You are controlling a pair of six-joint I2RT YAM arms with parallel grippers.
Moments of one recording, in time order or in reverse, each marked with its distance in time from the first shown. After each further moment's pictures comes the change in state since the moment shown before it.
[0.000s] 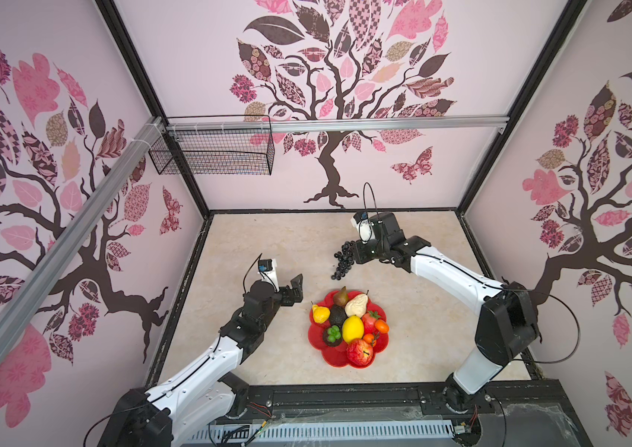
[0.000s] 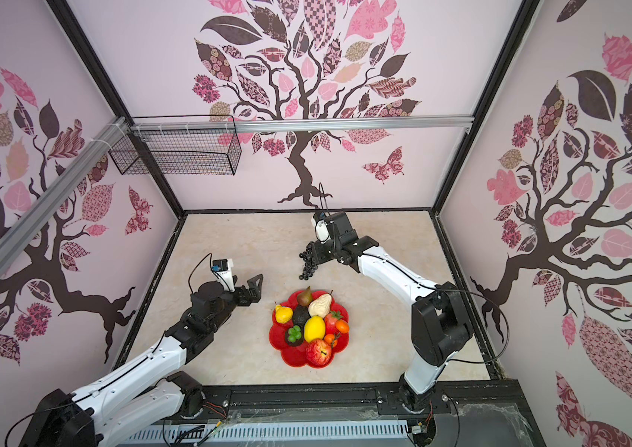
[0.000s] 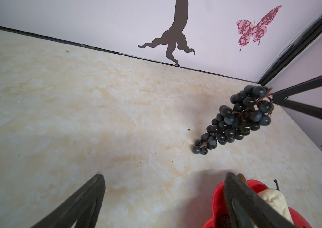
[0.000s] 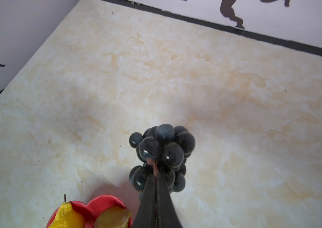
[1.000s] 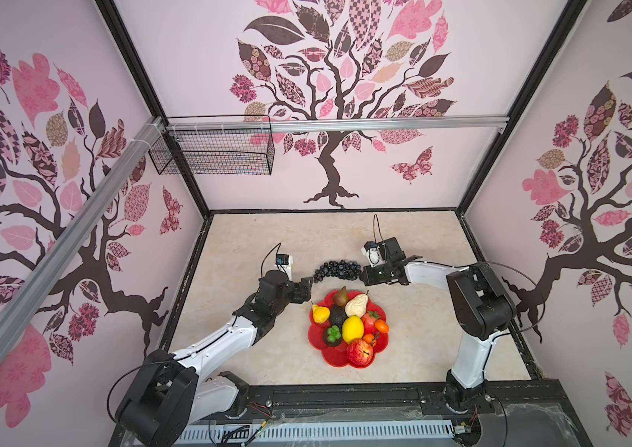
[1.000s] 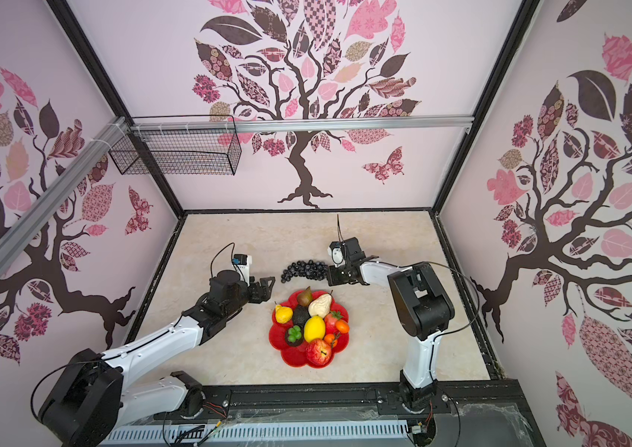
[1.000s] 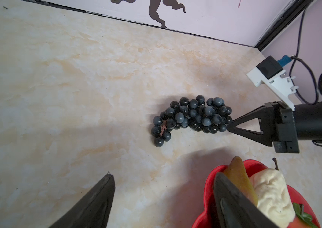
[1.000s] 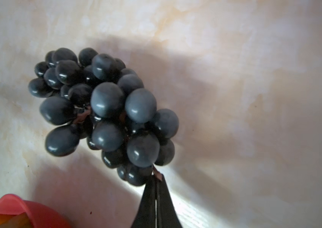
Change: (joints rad) left arm -0.001 0.245 0.115 -0.024 0.139 0.002; right arm -0.123 0.182 -0.301 0.229 -0.194 0.074
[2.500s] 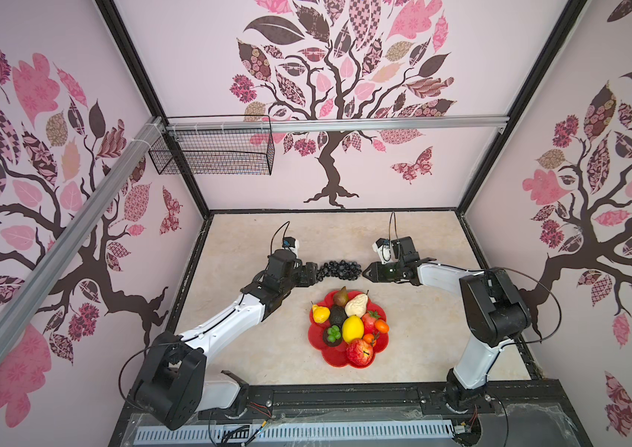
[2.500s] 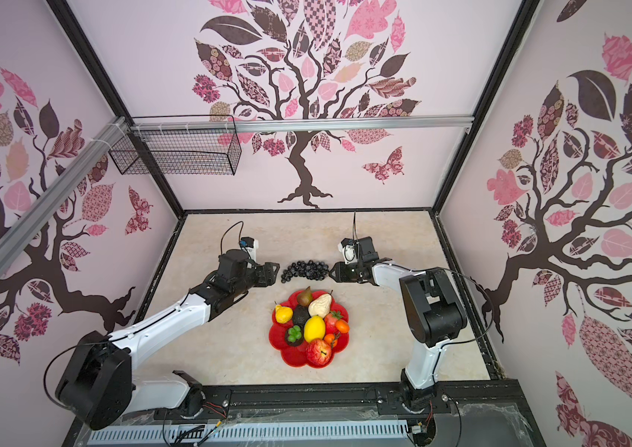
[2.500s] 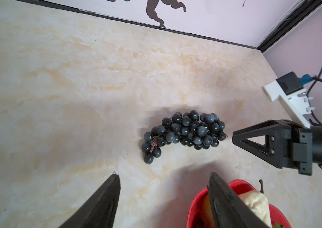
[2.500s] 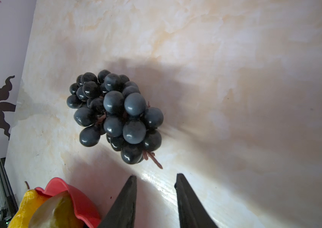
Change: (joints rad) left arm 0.005 0.100 0.220 -0.174 0.028 -0.037; right arm -0.102 -0.051 -0.084 0.081 -0.161 0.087
